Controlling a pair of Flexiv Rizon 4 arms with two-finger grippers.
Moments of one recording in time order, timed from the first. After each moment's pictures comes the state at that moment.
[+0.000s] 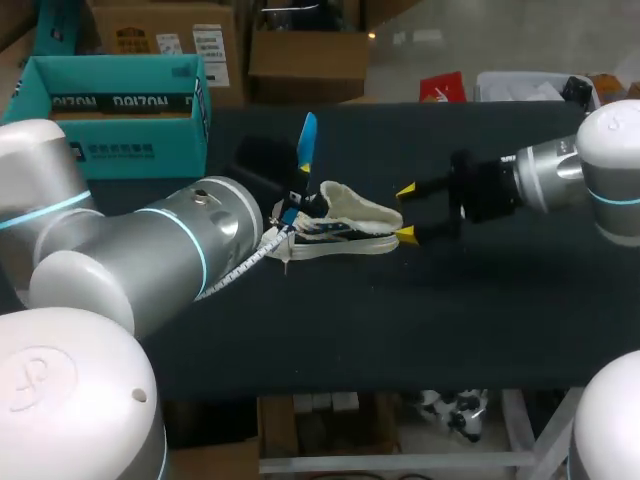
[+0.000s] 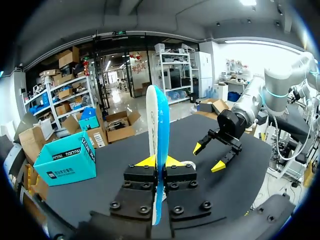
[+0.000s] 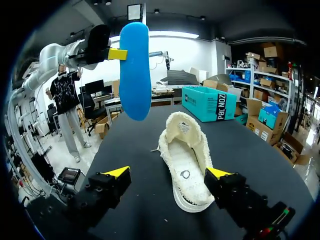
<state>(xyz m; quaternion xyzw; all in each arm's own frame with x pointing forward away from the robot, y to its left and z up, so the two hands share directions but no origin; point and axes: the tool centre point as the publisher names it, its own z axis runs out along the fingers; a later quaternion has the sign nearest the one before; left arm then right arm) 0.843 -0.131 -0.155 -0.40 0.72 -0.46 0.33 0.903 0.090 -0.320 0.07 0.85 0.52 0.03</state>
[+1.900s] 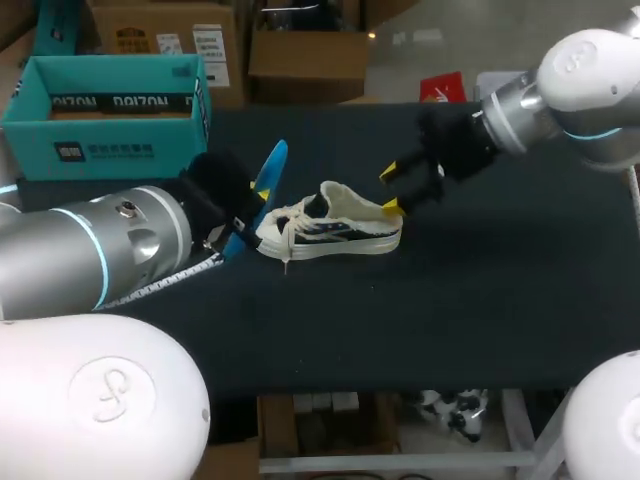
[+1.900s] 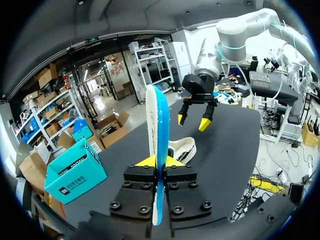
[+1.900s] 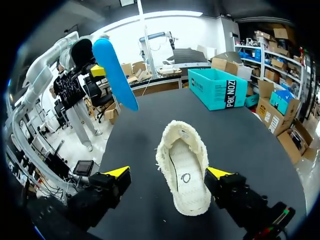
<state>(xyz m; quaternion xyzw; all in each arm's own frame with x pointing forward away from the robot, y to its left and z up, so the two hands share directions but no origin) 0.808 -0.073 -0.167 -0.29 0.80 -0.42 0.32 0.925 0.113 -0.289 0.07 0.90 0.42 -0.04</state>
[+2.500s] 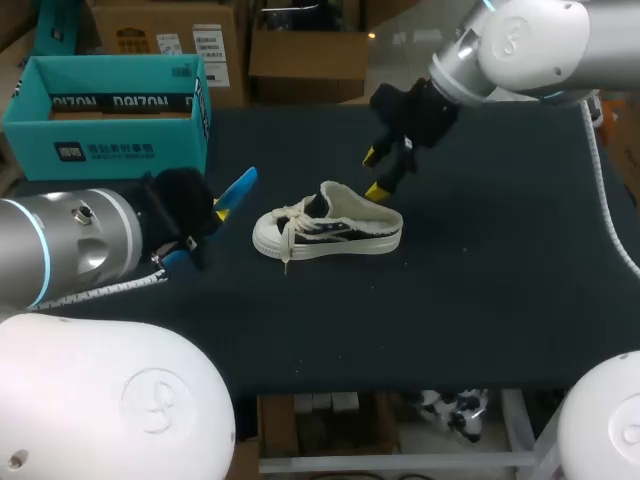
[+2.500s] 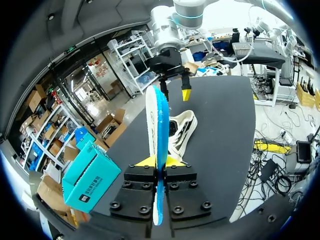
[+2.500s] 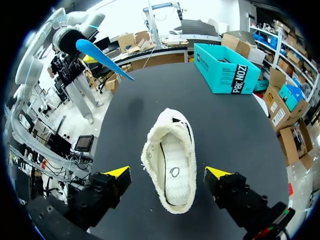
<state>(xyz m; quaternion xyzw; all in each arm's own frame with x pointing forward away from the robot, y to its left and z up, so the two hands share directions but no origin) 0.791 -0.018 -0.180 -0.19 0.86 -0.34 0.34 0.954 0.132 -0.282 0.03 0.96 0.28 -0.05</state>
